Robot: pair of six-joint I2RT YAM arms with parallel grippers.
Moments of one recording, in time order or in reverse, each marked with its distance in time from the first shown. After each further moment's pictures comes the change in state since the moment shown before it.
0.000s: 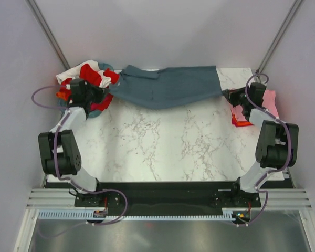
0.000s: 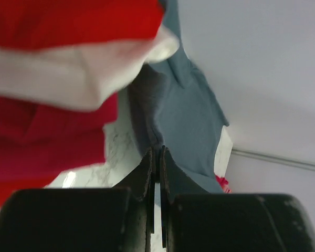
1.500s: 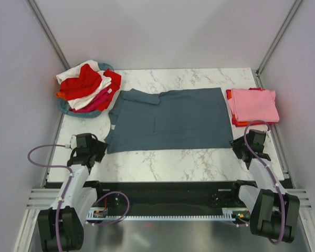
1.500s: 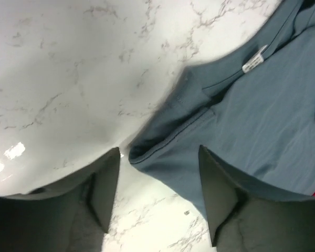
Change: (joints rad) left arm -0.027 -0.858 -0.855 -0.396 -0.298 -0.052; right arm -0.048 -0.750 -0.726 -0.414 0.311 -0.272
